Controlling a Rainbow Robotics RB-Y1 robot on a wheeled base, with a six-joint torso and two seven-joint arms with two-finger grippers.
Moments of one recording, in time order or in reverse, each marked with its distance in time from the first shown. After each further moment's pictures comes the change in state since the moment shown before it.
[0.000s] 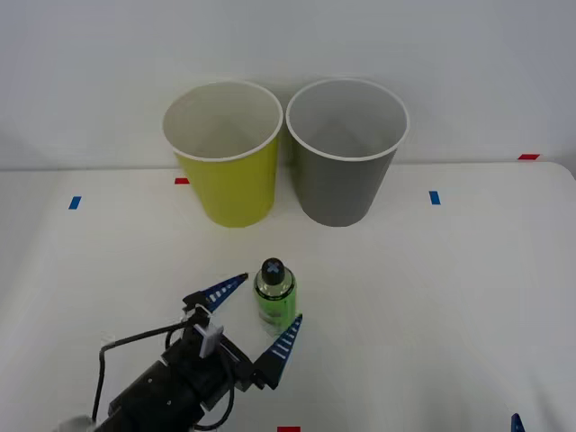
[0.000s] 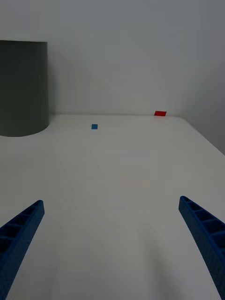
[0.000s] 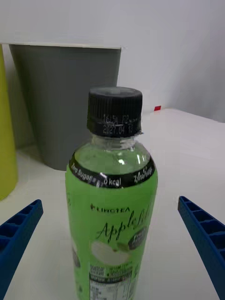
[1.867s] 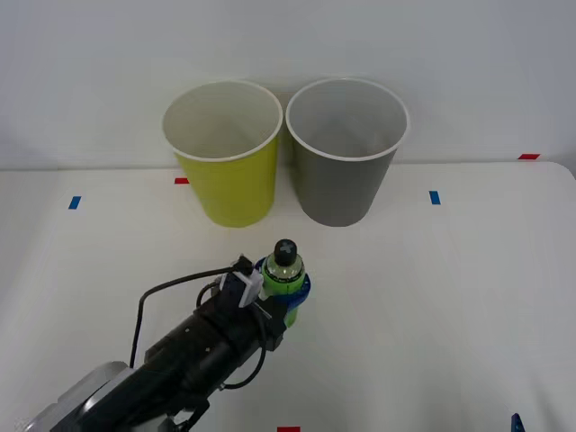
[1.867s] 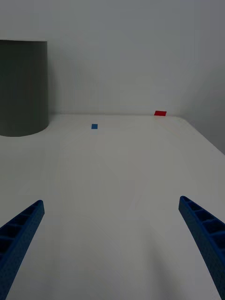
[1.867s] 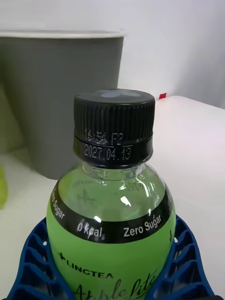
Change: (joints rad) right arm 0.000 0.000 0.000 0.000 0.000 0.000 0.000; left arm -0.144 -0.069 0.013 -0.076 0.009 0.332 0.008
